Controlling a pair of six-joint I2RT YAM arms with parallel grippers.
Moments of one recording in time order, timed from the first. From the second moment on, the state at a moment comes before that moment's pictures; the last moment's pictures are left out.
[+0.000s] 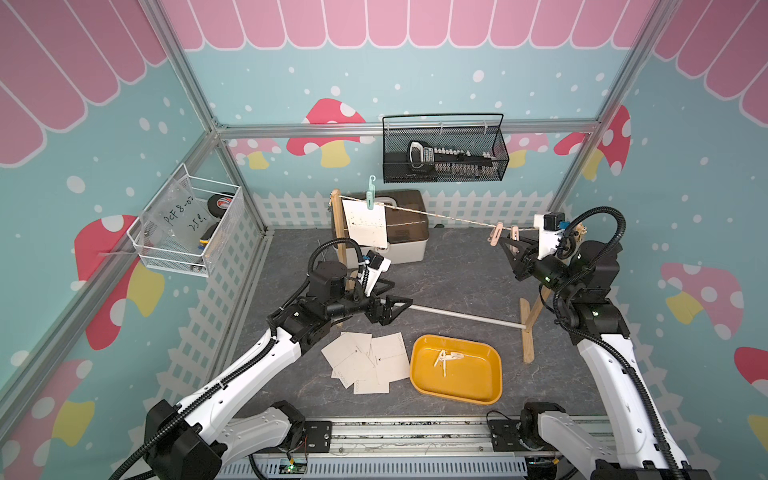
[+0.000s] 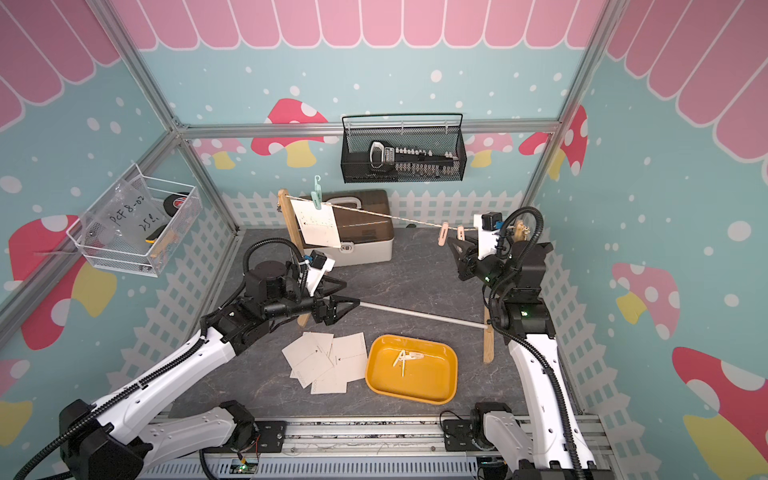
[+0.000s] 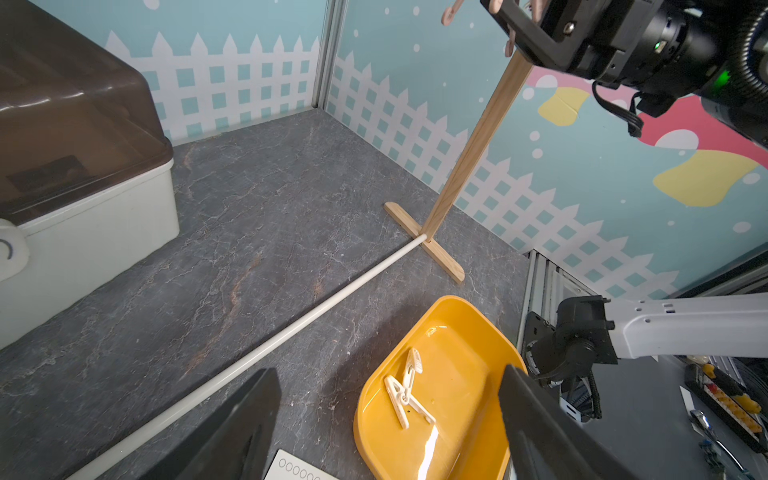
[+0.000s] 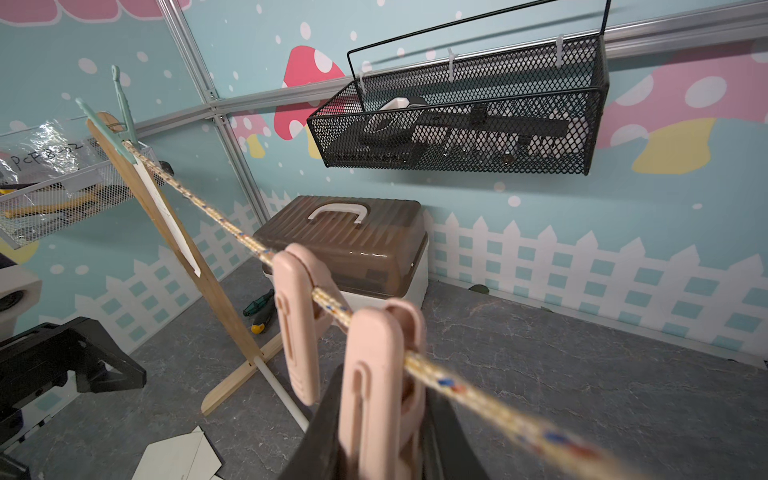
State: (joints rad) left arm -0.57 1.12 0.94 -0.17 0.55 -0.18; right arm -0.01 0.97 1.04 -0.18 -0.57 0.09
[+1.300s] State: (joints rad) left arm -0.57 1.10 0.94 -0.17 0.55 -0.18; right arm 0.31 0.75 0.67 -0.45 -0.52 0.15
